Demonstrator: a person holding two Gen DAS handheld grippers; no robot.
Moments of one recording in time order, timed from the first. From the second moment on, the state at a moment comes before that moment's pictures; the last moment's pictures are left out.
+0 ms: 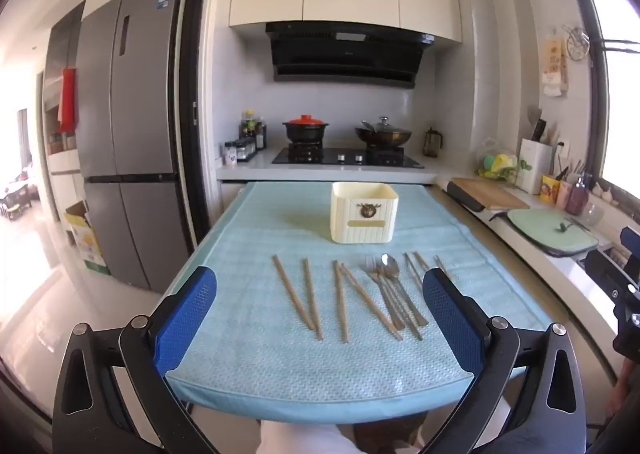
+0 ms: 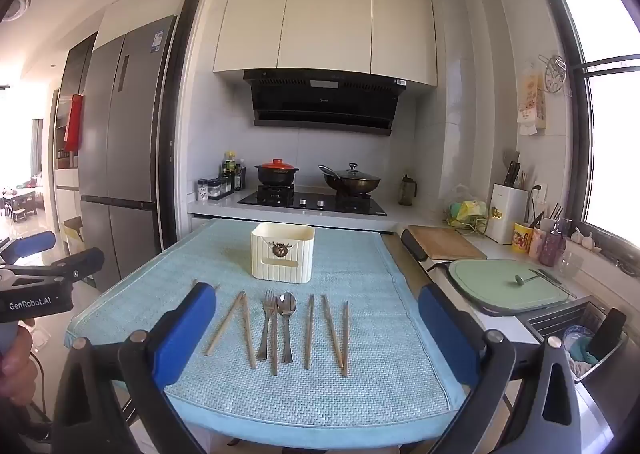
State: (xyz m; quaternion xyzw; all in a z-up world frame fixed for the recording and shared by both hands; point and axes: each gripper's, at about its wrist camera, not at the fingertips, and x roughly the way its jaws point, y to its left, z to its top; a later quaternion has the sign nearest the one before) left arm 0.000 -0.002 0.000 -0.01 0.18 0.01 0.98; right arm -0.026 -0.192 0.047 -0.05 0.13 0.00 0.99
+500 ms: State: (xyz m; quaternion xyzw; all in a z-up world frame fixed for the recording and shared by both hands) left arm 0.004 -0.003 -0.004 -0.01 0.19 0.00 0.98; right arm -0.028 -0.199 0.049 -0.04 0.13 0.01 0.99
